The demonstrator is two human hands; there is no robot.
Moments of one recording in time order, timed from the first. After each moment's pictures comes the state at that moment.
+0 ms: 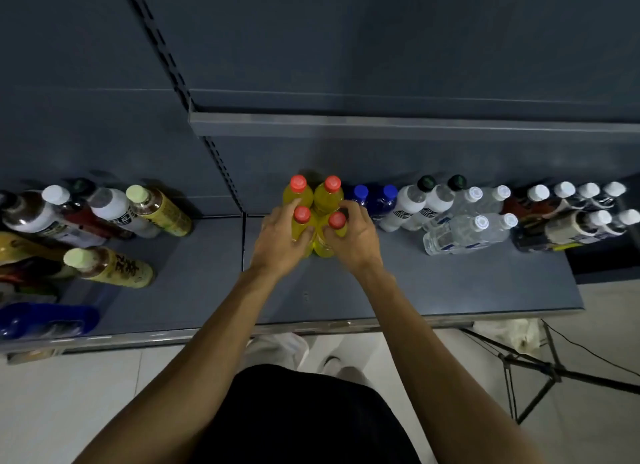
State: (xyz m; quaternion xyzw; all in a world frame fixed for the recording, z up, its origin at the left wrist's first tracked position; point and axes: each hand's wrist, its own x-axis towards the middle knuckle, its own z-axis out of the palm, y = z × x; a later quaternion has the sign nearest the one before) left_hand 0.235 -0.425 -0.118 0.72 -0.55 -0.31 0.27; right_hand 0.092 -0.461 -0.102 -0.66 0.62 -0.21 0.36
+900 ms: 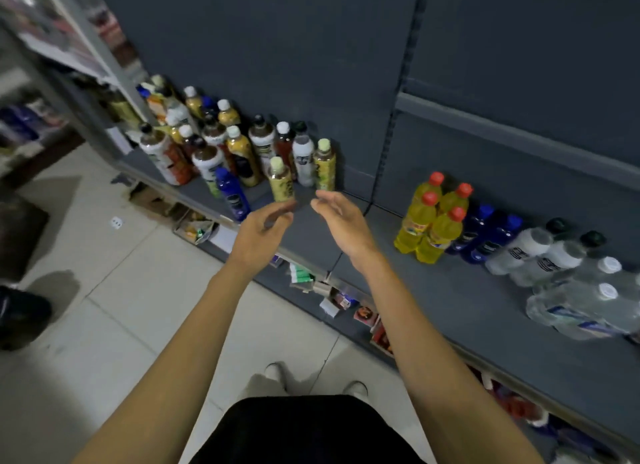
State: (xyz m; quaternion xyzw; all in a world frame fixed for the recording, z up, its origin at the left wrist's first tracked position) left_hand 0.292 -0.155 -0.019 0.79 -0.32 -0.22 0.48; right_hand 0.191 -0.283 -0.015 -0.67 0.31 -0.11 0.66
